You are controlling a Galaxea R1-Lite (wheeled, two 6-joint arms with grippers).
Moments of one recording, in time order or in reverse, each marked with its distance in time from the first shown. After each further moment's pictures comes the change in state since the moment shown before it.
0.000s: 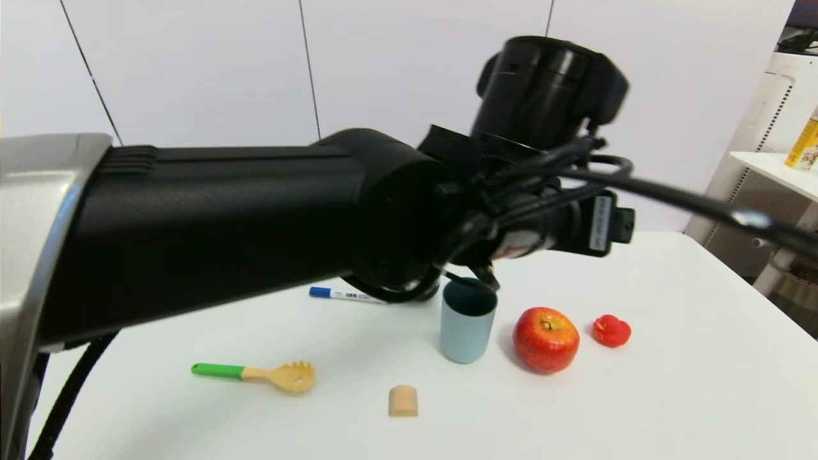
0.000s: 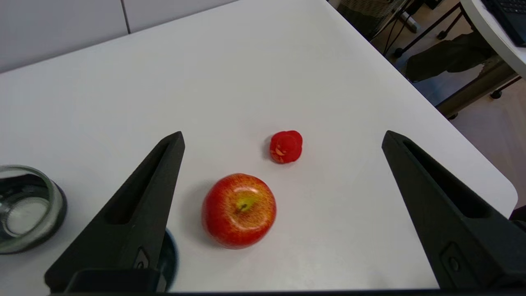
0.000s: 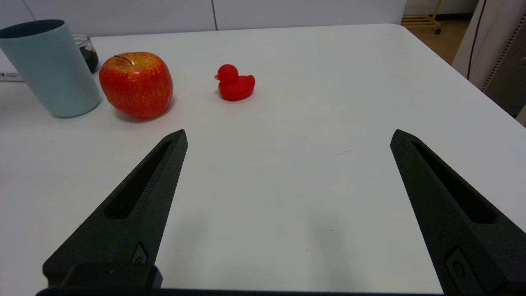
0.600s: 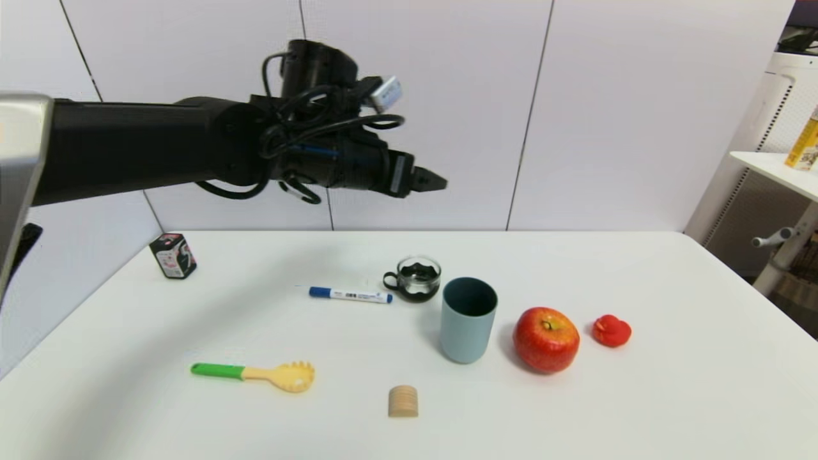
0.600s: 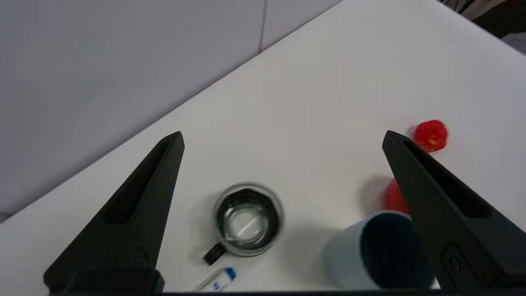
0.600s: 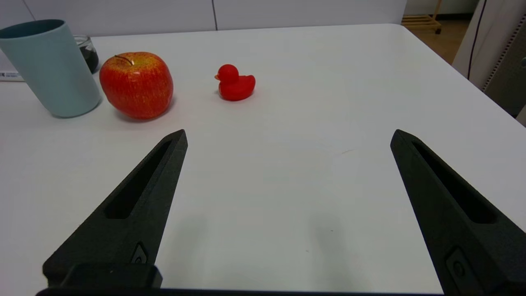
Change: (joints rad) left arm 0.483 -0.071 0.124 -0.012 -0.417 0.354; right arm 0.000 0.000 0.000 0.000 0.000 0.000
